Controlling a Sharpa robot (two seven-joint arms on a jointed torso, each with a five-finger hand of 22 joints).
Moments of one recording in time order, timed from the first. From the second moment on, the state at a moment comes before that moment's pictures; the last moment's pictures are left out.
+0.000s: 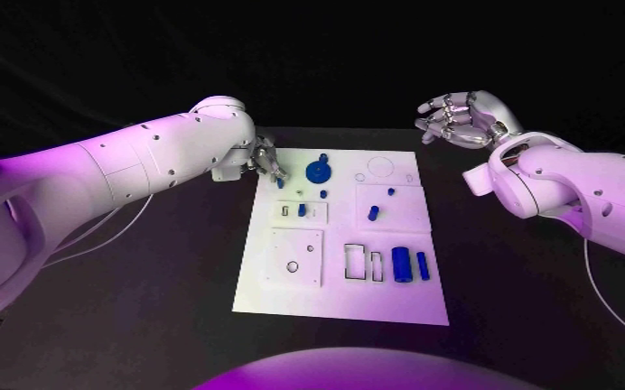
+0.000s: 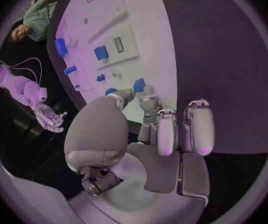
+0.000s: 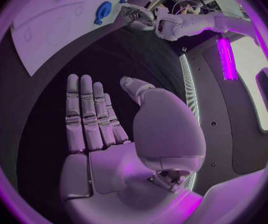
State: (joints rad) left arm 1.32 -0.48 -0.10 1.02 -1.13 0.33 -0.49; left_hand 1.13 -0.17 0.41 0.28 0.37 0.96 0.06 0.48 0.79 1.31 -0.02 1.02 0.95 1.46 -0.08 1.55 1.31 0.05 1.44 0.03 1.43 1.31; right arm 1.27 -0.93 -0.15 1.44 -0.57 -0.52 0.29; right_hand 1.22 -0.21 0.48 0.13 0.25 0.75 0.19 0.30 0.47 1.00 0.15 0.38 0.22 1.11 0.09 0.27 0.49 0.17 1.04 0.20 0.20 0.44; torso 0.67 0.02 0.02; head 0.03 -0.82
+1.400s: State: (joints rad) left arm 1.32 -0.50 -0.11 1.04 -1.08 0.34 -0.46; left_hand 1.33 -0.14 0.56 0.17 0.36 0.95 0.06 0.48 0.80 1.32 -0.02 1.02 0.93 1.47 -0.08 1.56 1.31 0.05 1.45 0.03 1.45 1.31; right arm 1.27 -0.93 -0.15 1.43 -0.57 -0.52 0.30; right_hand 1.22 -0.21 0.48 0.13 0.25 0.75 0.19 0.30 0.47 1.00 0.15 0.38 0.22 1.11 0.09 0.27 0.49 0.17 1.04 0.20 0.20 0.44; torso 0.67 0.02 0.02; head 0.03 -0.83
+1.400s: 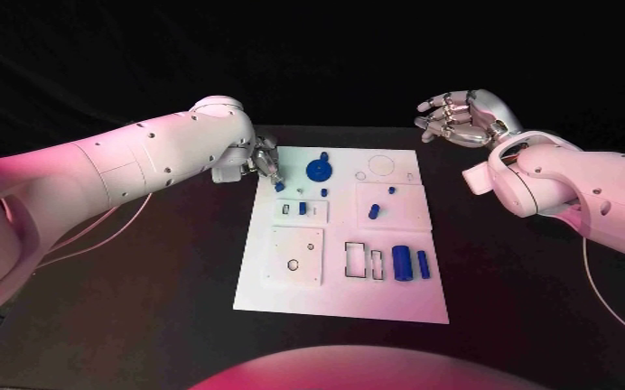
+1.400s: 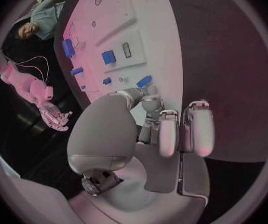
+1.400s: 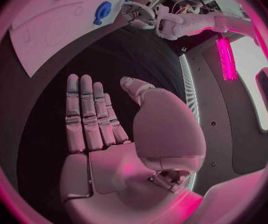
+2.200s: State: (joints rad) left arm 1.33 -0.55 -0.10 1.10 -1.14 0.21 -0.38; left_hand 1.05 -0.24 0.32 0.29 0.29 0.93 0.08 0.41 0.76 1.23 0.01 0.93 0.82 1.47 -0.06 1.55 1.31 0.05 1.42 0.05 1.41 1.29; right arm 1.26 -0.93 -0.15 1.42 -0.56 -0.52 0.30; right_hand 1.22 -0.21 0.48 0.13 0.25 0.75 0.19 0.30 0.47 1.00 0.15 0.38 0.22 1.11 0.09 0.27 0.49 0.17 1.04 0.20 0.20 0.44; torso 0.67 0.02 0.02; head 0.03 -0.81
